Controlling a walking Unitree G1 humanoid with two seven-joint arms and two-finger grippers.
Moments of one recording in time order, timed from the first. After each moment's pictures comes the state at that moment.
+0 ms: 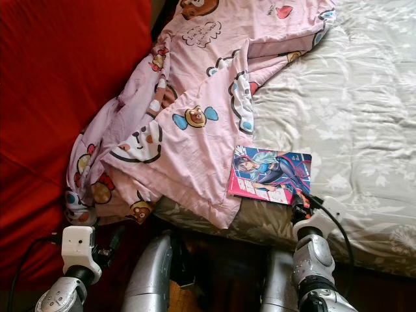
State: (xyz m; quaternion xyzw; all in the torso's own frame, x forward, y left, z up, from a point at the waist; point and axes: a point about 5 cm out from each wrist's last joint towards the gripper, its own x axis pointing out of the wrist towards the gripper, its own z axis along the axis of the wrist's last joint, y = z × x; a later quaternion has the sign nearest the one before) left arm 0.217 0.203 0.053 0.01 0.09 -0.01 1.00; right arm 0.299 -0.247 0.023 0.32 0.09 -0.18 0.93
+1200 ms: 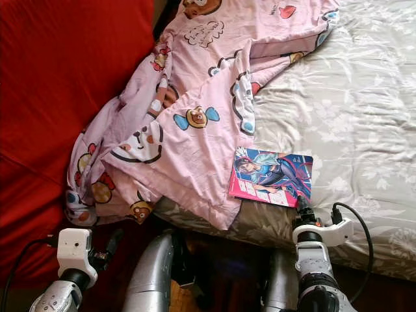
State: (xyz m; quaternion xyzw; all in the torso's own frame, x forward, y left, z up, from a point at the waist) left arm 0.210 0.206 0.056 0.02 0.10 -0.01 0.99; right arm 0.300 -0.233 0.017 0.57 0.05 -0.14 0.81
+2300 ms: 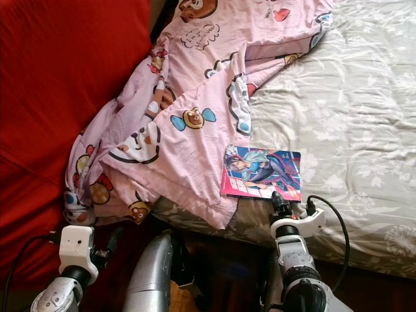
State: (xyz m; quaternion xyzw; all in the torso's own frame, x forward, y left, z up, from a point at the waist) left arm 0.219 0.205 0.056 0.05 0.09 -0.02 0.99; right arm 0.318 -0.191 0.029 0.60 0.05 -0.04 0.80
